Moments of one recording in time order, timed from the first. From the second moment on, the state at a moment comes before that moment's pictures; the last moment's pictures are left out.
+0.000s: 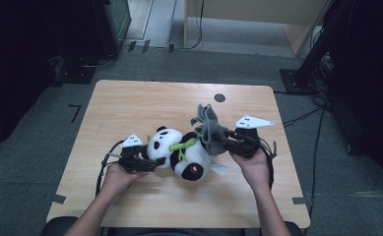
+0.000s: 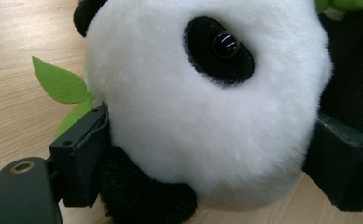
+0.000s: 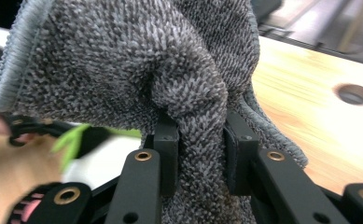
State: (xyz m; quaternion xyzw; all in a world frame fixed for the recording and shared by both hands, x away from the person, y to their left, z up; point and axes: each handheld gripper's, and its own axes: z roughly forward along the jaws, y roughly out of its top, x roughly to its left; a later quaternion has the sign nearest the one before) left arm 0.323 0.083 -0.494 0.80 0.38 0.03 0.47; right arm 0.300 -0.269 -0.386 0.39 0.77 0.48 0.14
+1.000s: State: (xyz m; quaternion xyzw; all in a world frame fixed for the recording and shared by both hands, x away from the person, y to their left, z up) left arm 0.324 0.080 -0.492 0.80 0.39 0.03 0.45; right arm 0.296 -0.248 -0.440 0.36 0.81 0.46 0.06
